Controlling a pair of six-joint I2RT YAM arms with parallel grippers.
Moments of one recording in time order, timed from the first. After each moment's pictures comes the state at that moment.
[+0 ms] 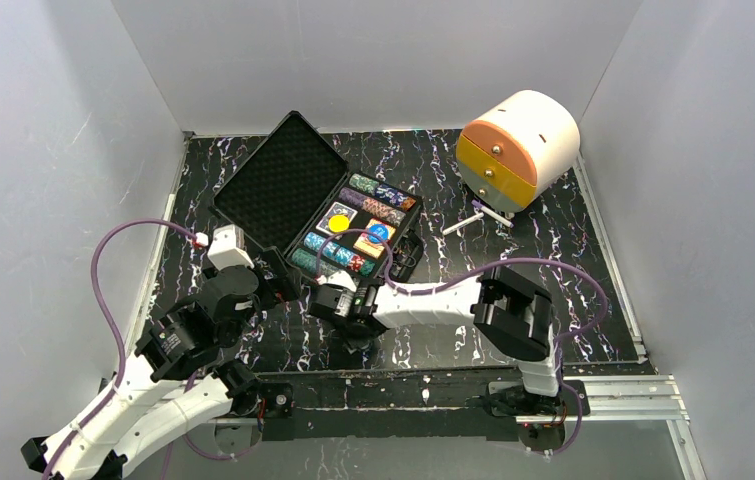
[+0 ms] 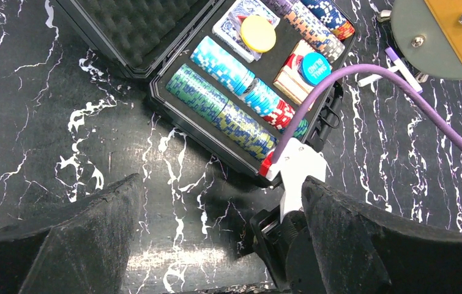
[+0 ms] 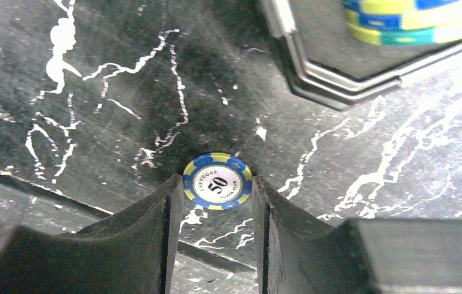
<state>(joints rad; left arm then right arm) -0.81 0.54 0.83 -0.87 -0.57 -0.75 1.32 1.96 1.38 -0.74 0.20 0.66</state>
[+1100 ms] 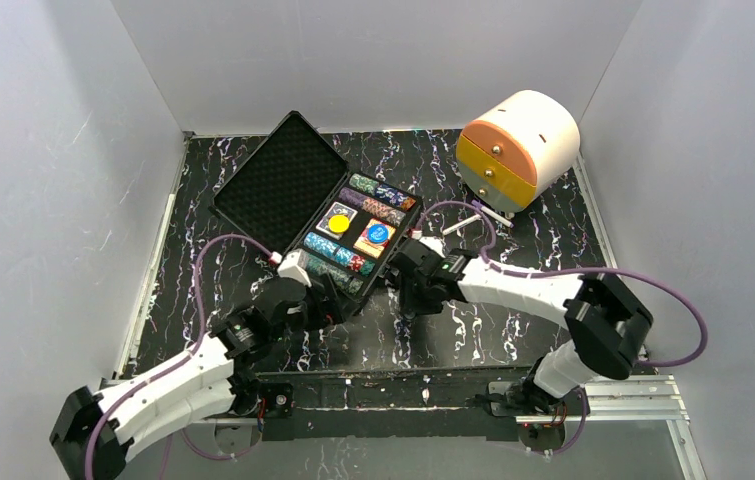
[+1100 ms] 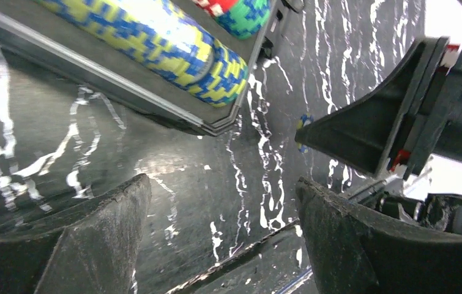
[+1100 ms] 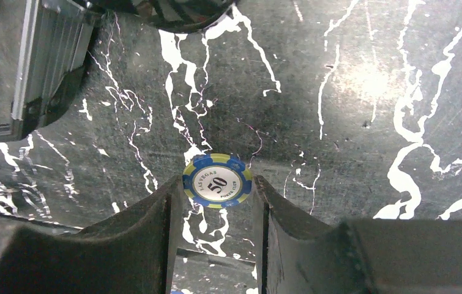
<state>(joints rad) -0.82 0.68 0.38 -0.30 -0.15 -0.90 1.01 1.54 0.98 -0.63 0.16 0.90</state>
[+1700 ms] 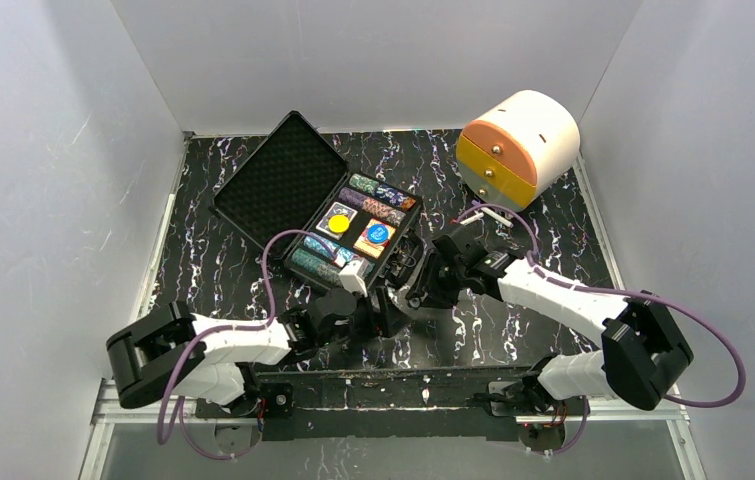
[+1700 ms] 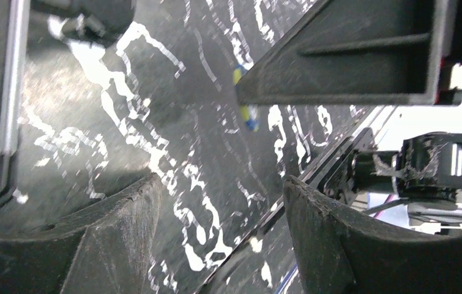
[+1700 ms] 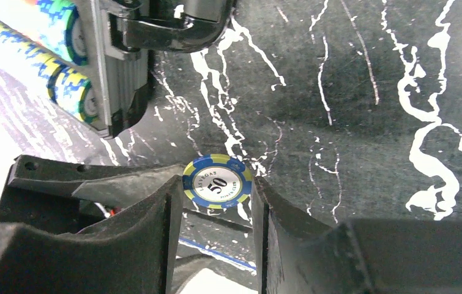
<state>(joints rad) -1.08 1.26 0.35 0.45 -0.11 -0.90 0.77 1.32 0.81 -0.50 -0.11 1.05</state>
